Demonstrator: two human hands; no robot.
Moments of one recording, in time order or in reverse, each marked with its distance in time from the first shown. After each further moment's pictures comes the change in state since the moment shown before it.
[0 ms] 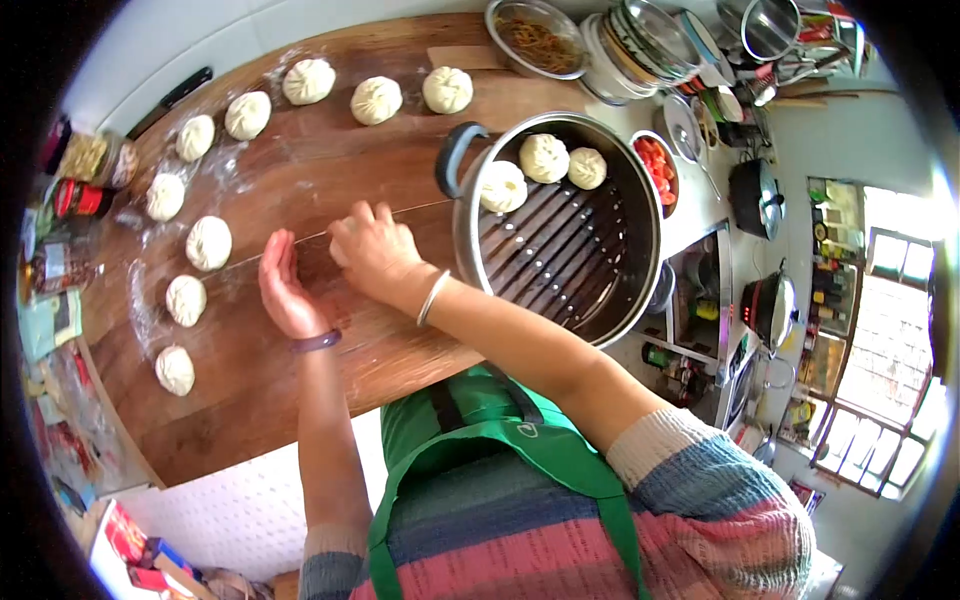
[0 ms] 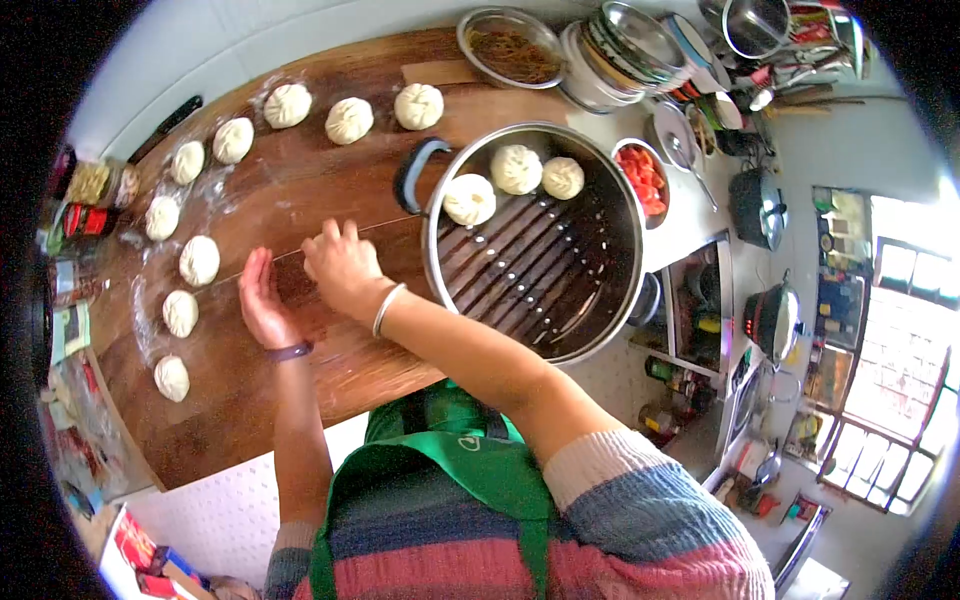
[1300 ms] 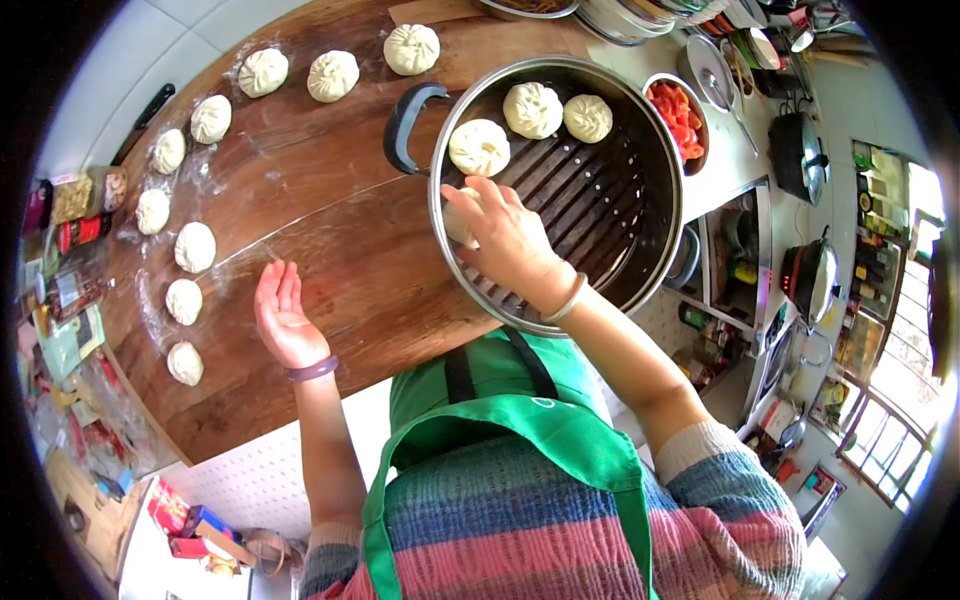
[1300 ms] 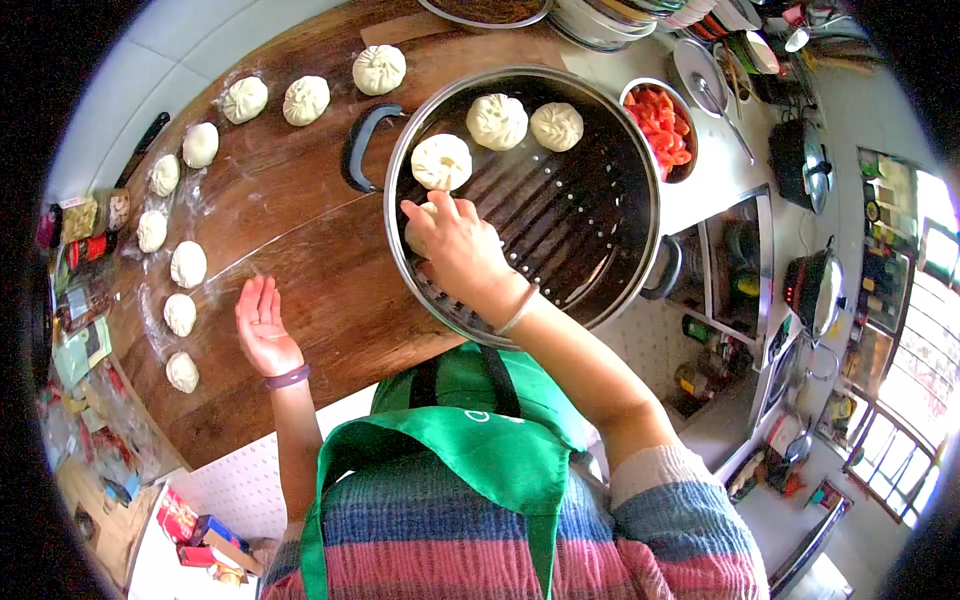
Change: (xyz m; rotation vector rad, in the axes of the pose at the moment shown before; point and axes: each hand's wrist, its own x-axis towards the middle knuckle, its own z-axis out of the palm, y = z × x) left_hand -0.050 0.026 -0.011 0.028 0.012 -0.216; right_hand -0.106 0.134 -0.044 0.056 0.099 0.070
